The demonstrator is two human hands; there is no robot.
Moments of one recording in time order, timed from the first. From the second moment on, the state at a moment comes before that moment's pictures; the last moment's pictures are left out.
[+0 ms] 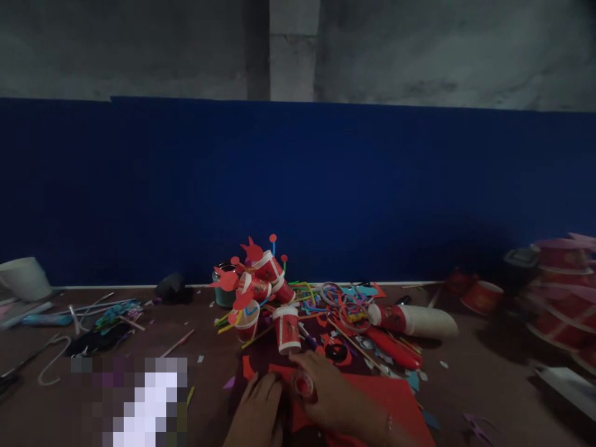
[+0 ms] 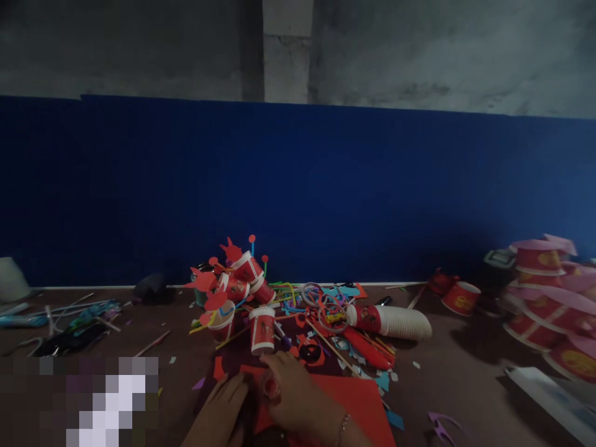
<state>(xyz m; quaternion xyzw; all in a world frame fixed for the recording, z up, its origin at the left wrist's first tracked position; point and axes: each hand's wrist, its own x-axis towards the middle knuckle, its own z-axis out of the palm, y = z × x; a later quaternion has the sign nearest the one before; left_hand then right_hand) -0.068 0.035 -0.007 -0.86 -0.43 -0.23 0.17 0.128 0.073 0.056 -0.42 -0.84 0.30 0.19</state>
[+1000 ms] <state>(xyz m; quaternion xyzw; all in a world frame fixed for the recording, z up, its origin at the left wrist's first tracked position) -0.063 0.043 -0.005 -0.85 -0.40 -0.29 0.16 0.152 0.141 0.064 -0.58 -0.79 0.14 0.11</state>
